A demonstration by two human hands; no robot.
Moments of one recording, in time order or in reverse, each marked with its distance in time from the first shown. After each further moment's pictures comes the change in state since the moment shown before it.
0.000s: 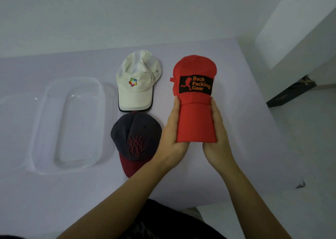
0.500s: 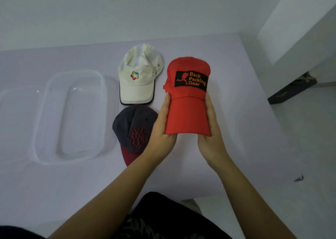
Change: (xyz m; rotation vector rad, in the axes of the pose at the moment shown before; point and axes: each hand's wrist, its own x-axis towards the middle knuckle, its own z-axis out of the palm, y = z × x) left_hand -0.010 -0.013 -0.017 -0.010 0.053 0.026; right_hand -0.011 -0.002 0.013 0.129 -0.066 -0.075
